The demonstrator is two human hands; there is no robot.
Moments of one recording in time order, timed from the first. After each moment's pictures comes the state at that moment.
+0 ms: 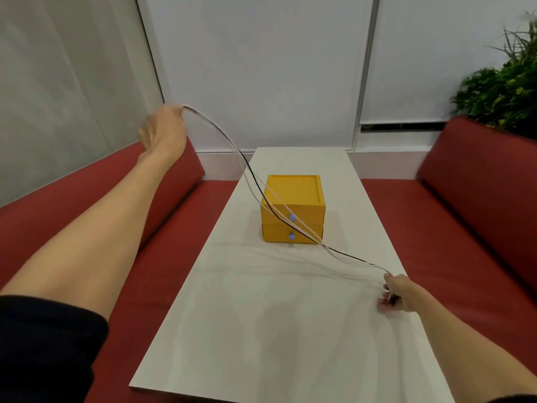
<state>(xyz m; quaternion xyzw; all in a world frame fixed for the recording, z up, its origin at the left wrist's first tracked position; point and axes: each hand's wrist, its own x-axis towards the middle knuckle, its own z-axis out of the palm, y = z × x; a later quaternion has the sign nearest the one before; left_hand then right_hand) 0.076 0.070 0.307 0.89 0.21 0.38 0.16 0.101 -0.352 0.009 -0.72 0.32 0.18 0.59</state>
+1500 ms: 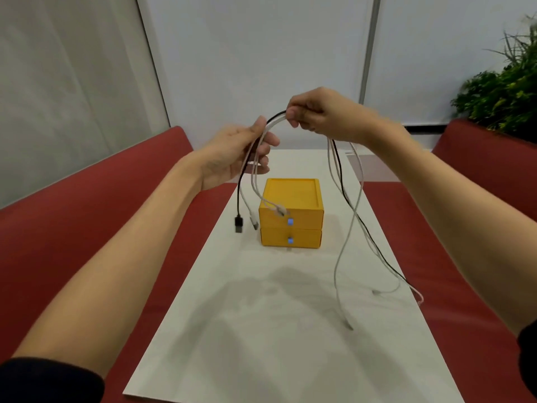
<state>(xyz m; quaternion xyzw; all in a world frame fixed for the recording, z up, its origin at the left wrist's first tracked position) 0.046 -0.017 0.304 0.75 -0.15 -0.02 0.65 0.113 -0.217 0.343 -0.84 -0.46 -0.13 0.26</state>
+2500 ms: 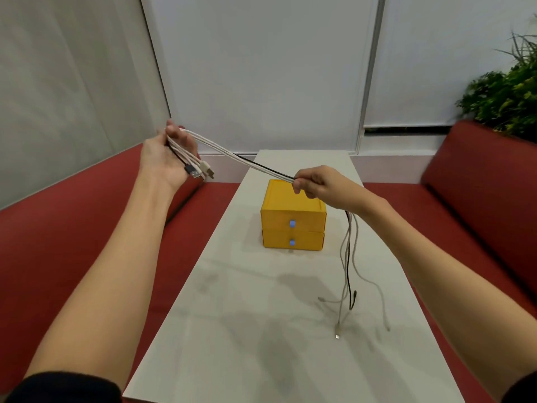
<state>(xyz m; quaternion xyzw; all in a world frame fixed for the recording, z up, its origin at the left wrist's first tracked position) 0.074 0.073 0.284 0.20 -0.02 0.16 0.97 0.126 -0.224 0.230 -0.84 -0.41 -0.03 0.34</state>
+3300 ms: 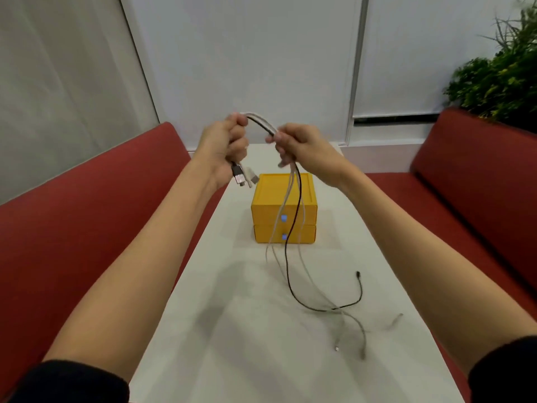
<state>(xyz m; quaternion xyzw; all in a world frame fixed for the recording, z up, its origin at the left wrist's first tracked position) 0.083 -0.034 0.292 0.57 -0.04 0.08 0.82 0.115 -0.197 0.271 -0.75 -0.36 -0.03 0.56</state>
